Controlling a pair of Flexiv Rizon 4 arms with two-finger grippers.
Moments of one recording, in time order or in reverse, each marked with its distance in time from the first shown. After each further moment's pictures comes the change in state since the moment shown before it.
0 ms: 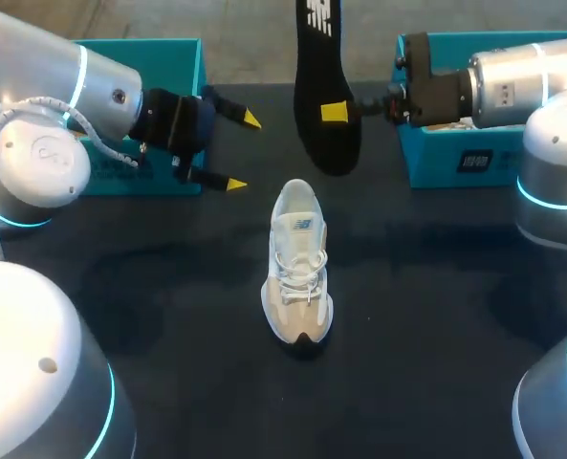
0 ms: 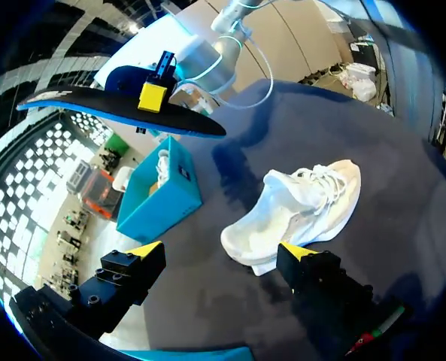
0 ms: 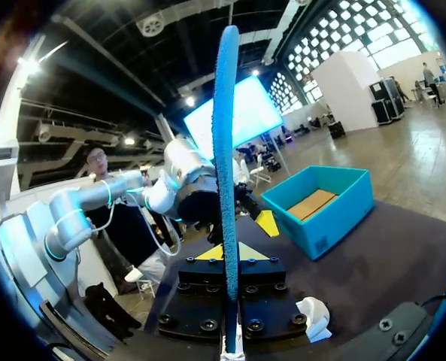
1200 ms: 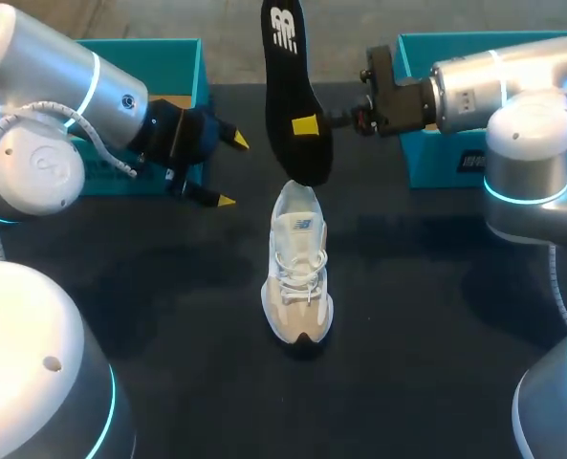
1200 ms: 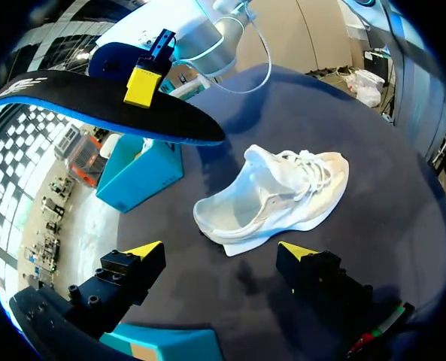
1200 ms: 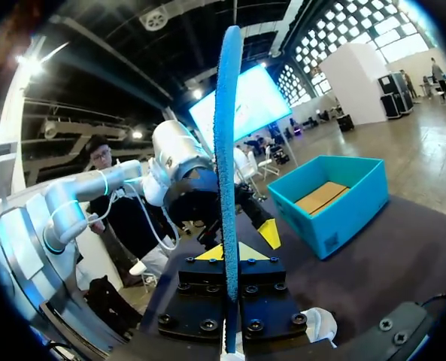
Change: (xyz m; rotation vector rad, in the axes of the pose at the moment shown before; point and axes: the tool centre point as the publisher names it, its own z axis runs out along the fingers) left arm 0.029 0.023 -0.001 -0.124 0.071 -0.118; right arm -0.013 -0.016 0.044 0.035 0.058 -0.014
